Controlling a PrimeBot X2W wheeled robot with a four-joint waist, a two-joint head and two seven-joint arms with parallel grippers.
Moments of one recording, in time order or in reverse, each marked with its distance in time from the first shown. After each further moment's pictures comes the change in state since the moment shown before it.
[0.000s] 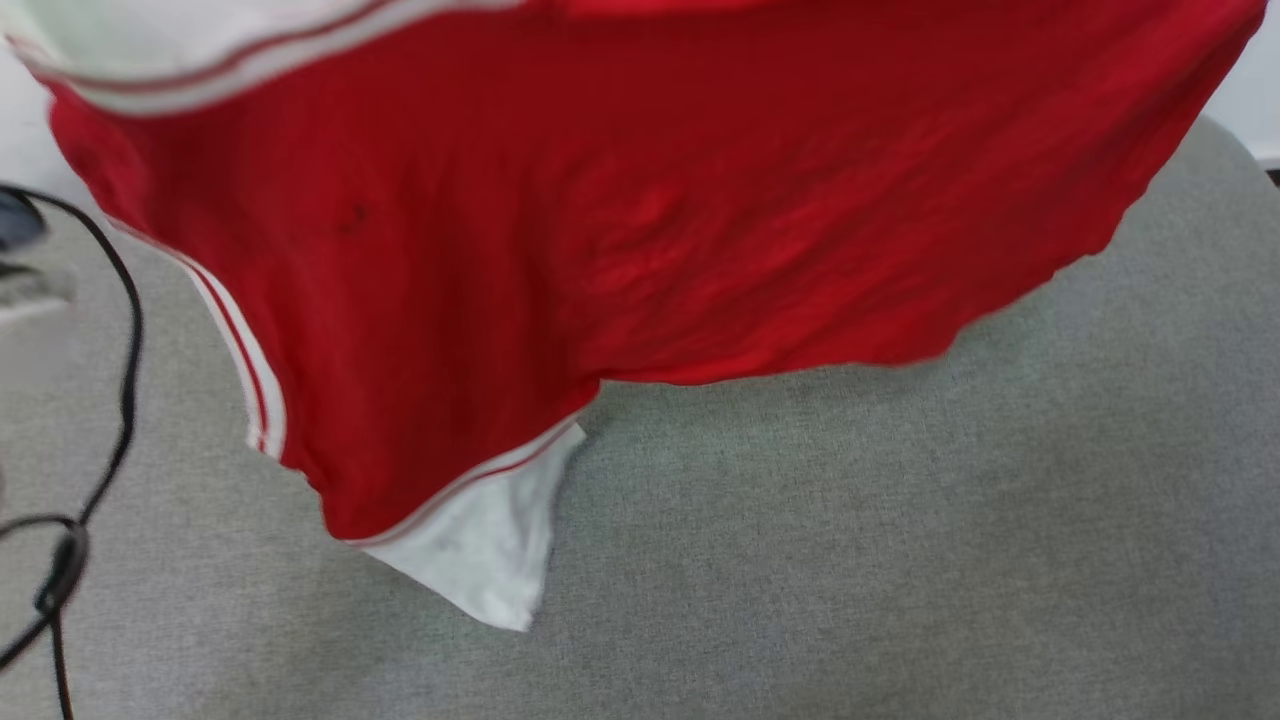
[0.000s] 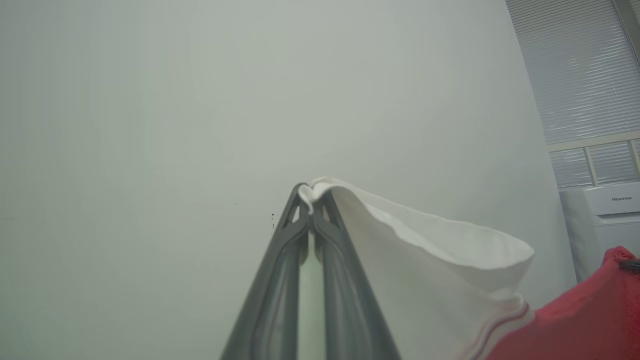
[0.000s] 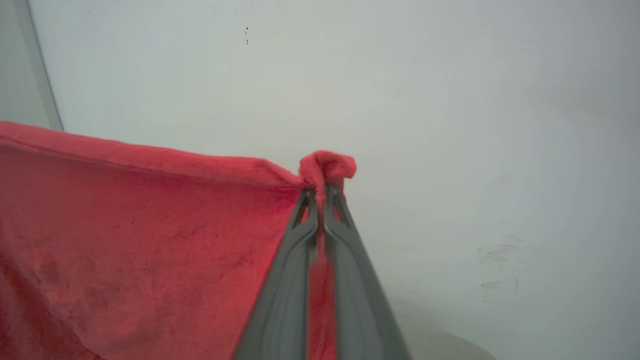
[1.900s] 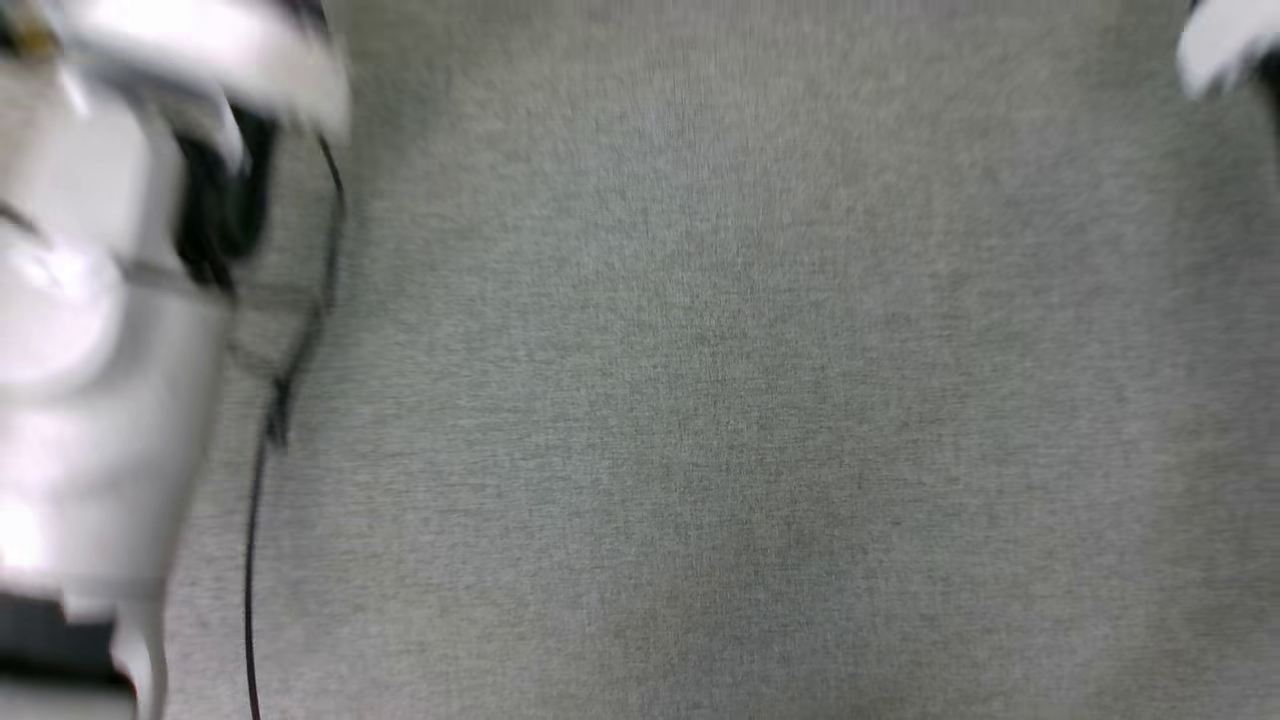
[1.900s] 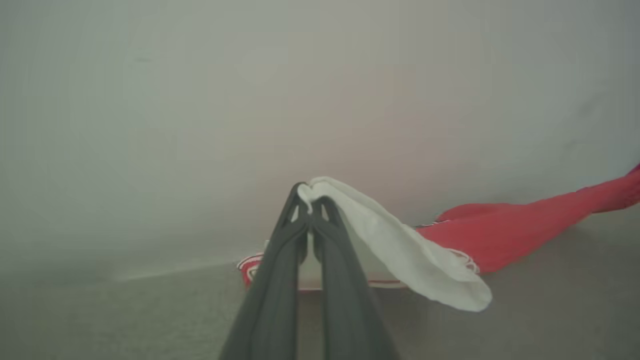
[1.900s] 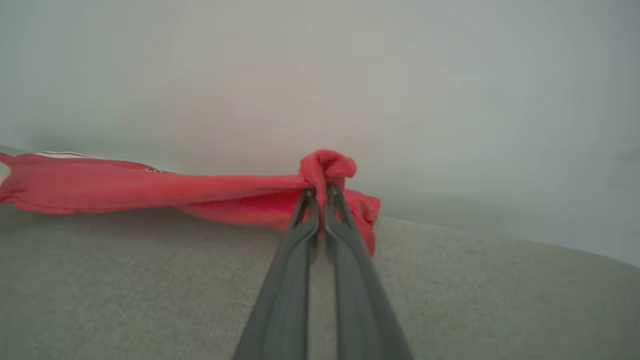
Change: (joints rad) left arm -0.500 -0.284 -0.290 1.058 0.094 -0.268 -0.284; right arm -0.440 0.101 0.249 0.904 -0.252 0.000 -0.639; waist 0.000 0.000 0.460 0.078
